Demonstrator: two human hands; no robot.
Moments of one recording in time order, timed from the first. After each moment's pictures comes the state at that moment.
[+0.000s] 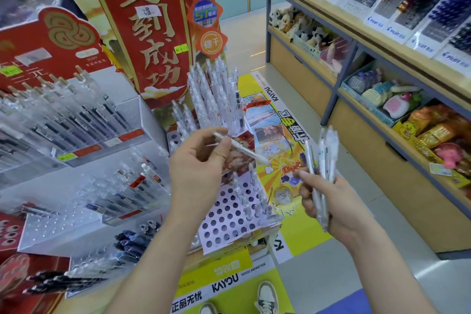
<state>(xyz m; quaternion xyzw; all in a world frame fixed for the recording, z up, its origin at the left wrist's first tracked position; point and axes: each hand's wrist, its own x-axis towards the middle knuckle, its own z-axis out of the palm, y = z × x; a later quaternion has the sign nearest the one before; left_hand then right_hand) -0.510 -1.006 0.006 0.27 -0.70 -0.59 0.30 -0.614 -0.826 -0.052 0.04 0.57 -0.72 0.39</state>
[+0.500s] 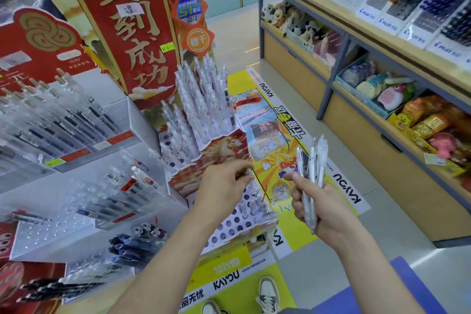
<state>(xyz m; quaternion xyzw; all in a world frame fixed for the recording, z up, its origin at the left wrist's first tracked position) -0.529 -1.001 -0.057 0.20 -0.91 -0.36 0.08 -0.606 -0.826 -0.072 0.09 0.54 -0.73 0.40</state>
